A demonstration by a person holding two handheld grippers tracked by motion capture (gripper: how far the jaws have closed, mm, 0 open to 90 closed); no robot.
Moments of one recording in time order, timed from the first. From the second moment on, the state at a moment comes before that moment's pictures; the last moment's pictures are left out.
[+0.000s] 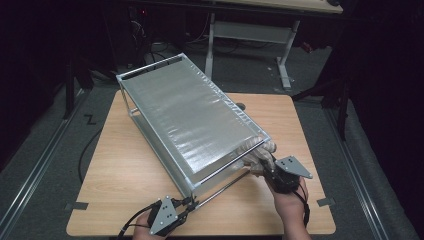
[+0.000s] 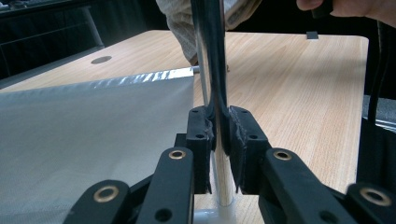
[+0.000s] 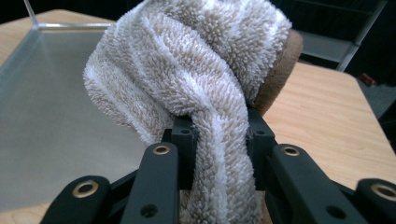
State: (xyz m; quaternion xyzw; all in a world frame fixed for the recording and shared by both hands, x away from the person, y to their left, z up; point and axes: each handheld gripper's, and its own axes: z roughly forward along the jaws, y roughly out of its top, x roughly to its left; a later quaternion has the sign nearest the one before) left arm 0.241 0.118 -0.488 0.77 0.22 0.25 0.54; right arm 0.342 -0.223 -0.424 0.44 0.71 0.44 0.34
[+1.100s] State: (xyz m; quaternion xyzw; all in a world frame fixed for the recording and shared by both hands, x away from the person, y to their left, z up) left arm 0.258 0.098 -0.488 0.78 0.19 0.22 0.55; right arm 0.325 -0.257 -0.461 0.48 0.73 0.39 0.30
